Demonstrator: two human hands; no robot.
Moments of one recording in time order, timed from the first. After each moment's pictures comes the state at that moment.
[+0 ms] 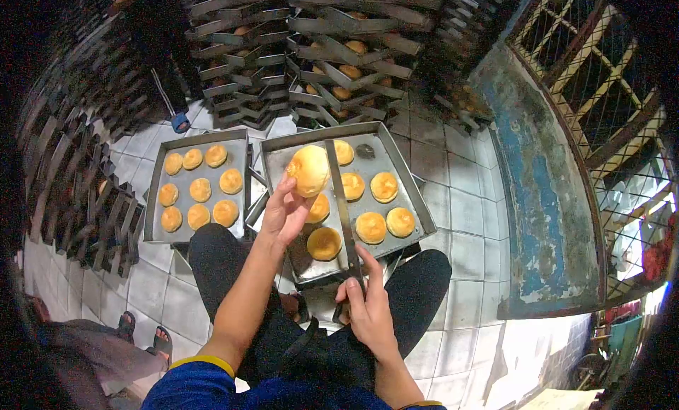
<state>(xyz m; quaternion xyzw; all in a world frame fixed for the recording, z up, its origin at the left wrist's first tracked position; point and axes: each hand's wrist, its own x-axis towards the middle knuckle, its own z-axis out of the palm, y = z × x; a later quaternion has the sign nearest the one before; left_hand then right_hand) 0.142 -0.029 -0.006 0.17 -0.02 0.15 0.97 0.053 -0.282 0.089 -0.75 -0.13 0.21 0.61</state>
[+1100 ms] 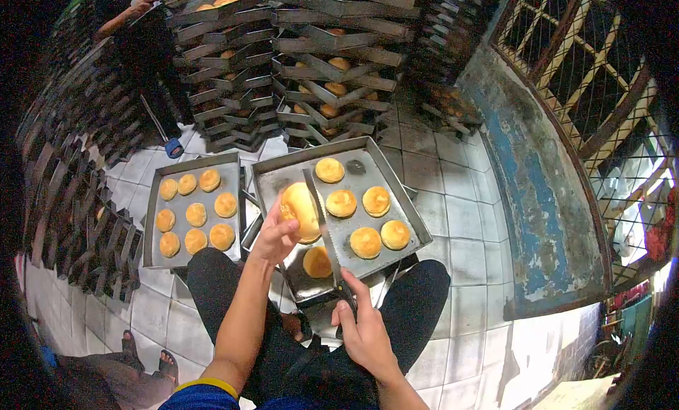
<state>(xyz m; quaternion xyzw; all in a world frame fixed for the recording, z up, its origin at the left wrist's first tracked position) 0.127 -0.026 0.010 0.34 -0.04 0.10 0.93 0.048 -0.286 0.103 -0.80 -0.17 0.20 0.54</state>
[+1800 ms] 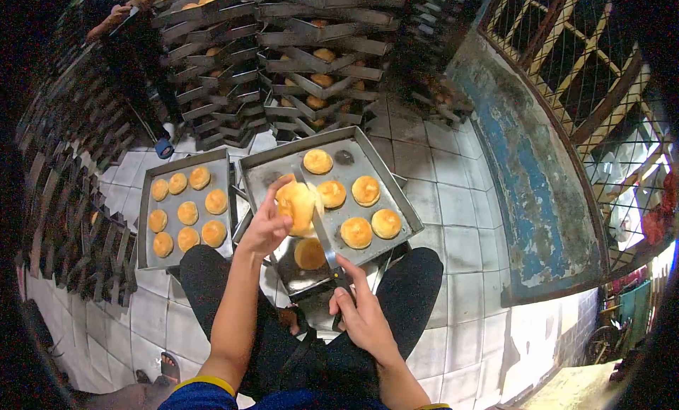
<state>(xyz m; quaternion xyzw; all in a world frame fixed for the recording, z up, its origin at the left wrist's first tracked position) 0.127 -0.022 -0.002 0.41 -0.09 0.00 0.91 0.061 -0.299 0.094 -0.74 -0.13 0.27 0.60</state>
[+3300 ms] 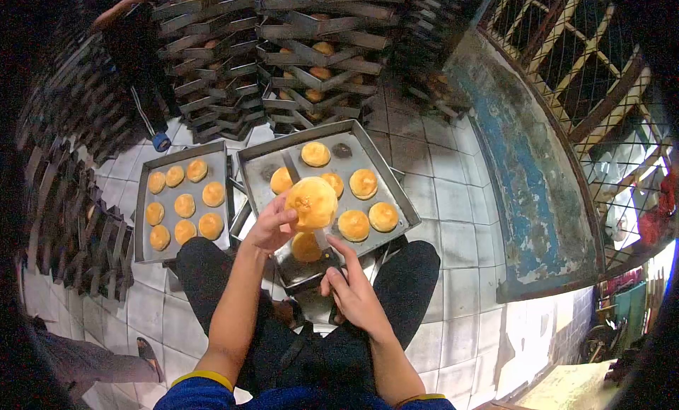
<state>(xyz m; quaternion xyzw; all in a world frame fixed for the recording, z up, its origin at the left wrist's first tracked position) 0.126 -0.039 0.006 0.40 -0.08 -0.05 0.91 0.081 -0.288 0.080 -0.69 -0.14 0.32 0.63</state>
